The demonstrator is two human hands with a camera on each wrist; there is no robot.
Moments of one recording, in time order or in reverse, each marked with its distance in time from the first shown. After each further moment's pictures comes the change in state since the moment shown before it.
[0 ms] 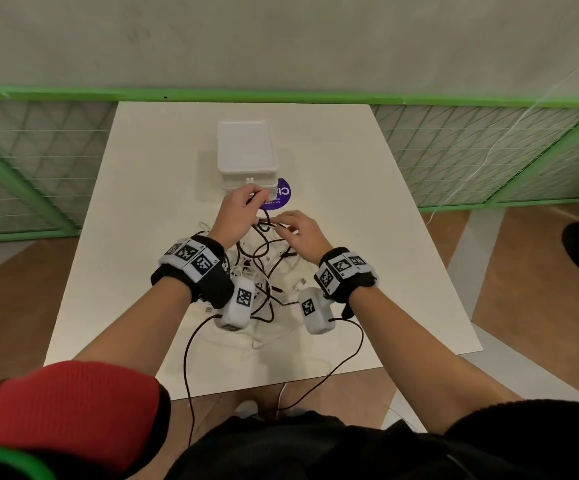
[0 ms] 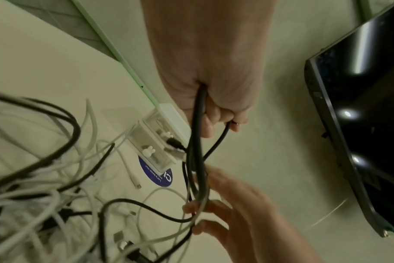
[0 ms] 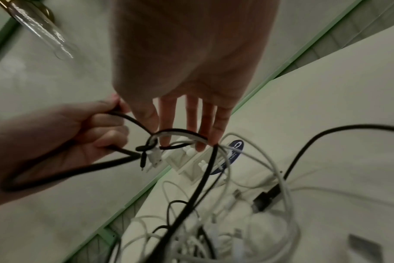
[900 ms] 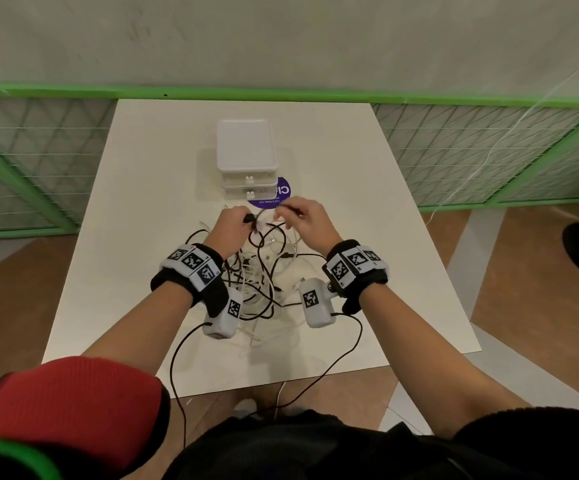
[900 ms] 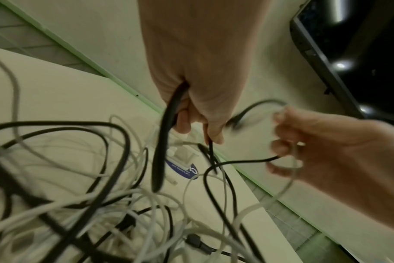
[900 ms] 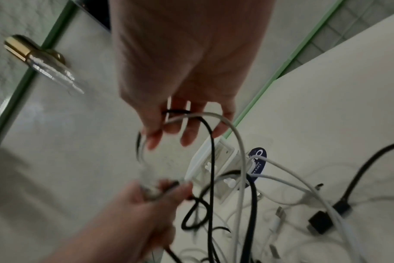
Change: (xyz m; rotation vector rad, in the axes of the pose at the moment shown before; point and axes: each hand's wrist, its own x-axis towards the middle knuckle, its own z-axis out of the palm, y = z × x) left_hand -0.006 -0.030 -0.004 0.455 -0.100 -0.066; right_hand -0.002 -0.022 -0.024 0.248 0.066 -0.061
